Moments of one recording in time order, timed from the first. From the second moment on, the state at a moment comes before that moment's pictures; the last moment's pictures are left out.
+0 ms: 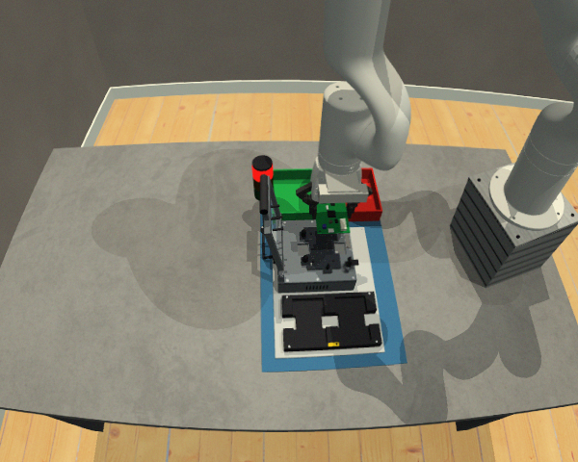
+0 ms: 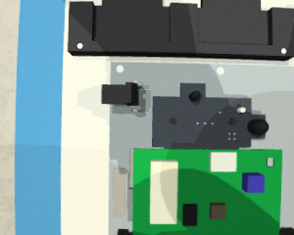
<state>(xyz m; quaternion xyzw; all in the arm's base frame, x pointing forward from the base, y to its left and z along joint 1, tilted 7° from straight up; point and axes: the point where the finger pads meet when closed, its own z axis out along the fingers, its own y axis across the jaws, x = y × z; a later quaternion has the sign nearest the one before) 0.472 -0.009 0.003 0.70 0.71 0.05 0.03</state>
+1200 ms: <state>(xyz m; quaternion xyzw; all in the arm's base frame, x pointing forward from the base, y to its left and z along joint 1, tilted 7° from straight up) 0.394 -0.170 -0.062 0.70 0.71 0.06 0.01</state>
